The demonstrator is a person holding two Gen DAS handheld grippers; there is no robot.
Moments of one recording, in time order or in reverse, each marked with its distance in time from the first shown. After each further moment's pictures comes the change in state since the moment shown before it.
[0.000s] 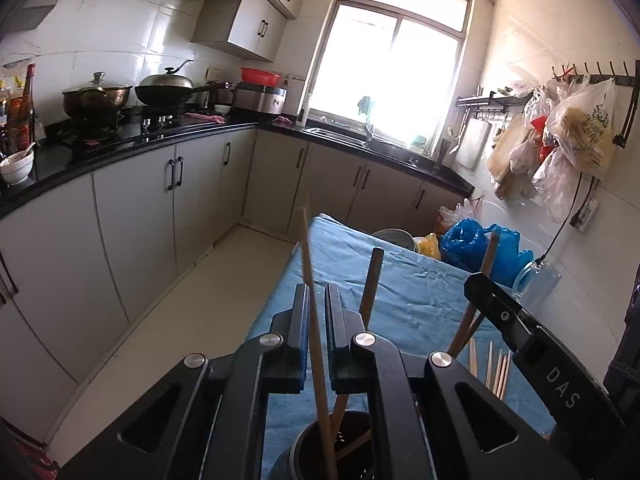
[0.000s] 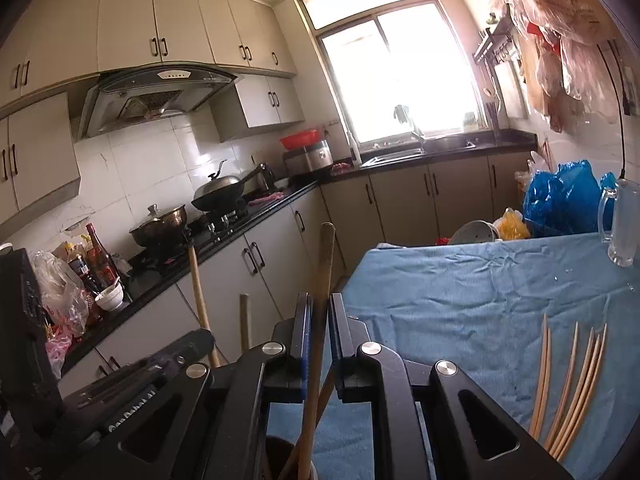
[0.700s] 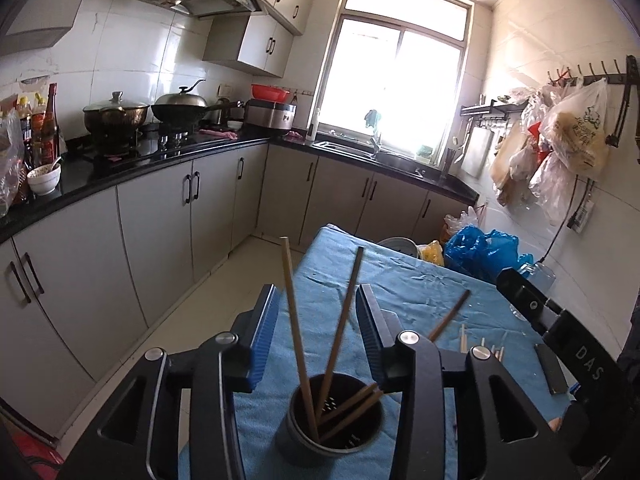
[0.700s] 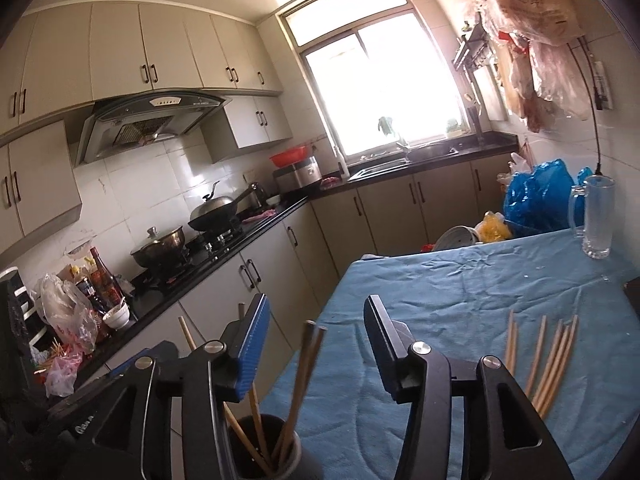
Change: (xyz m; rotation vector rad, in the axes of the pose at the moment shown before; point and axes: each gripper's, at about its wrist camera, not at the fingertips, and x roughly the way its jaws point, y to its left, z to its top) left arm -0.070 -0.019 -0.007 0.022 -0.051 0.044; right arm -0.067 -0.023 0.008 0.057 -0.057 -0.025
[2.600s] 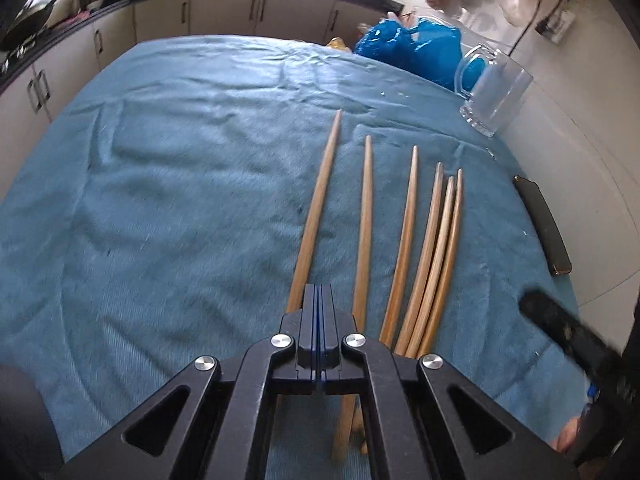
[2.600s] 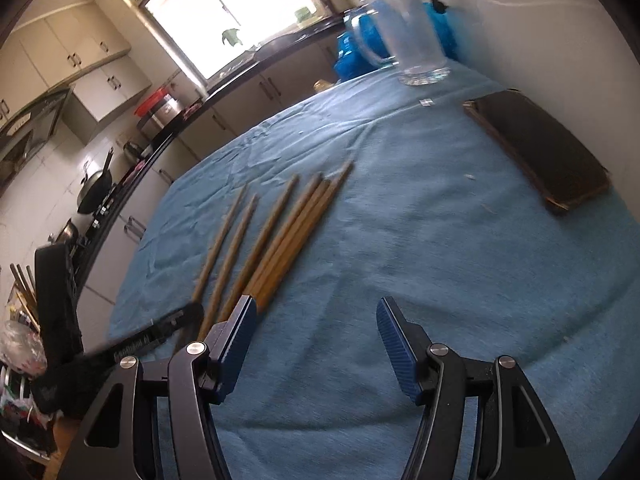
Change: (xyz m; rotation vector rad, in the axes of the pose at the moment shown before) left arm 0.199 -0.197 -0.154 0.187 0.638 -0.230; right arm -0.024 -0.276 -0.071 0.343 0.379 -0.248
